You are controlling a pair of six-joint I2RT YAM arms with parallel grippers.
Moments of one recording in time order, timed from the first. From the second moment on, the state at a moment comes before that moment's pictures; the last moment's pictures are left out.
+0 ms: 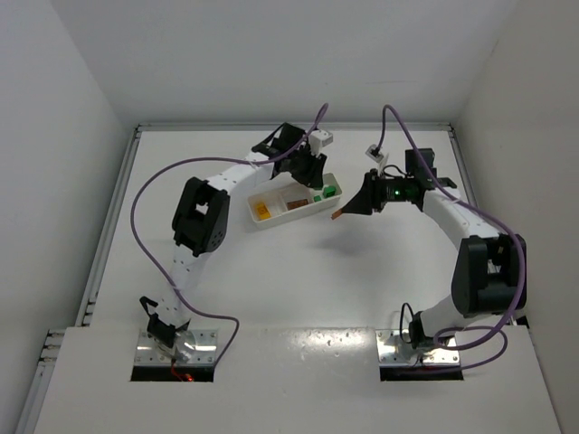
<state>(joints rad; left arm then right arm) -0.54 2.30 1.95 -0.39 0.42 0.04 0.05 1.54 1.01 -0.34 -1.07 -0.16</state>
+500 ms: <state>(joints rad) -0.52 2.25 1.86 -0.32 0.45 -0.06 0.06 1.58 1.06 -0.26 -0.97 -0.08</state>
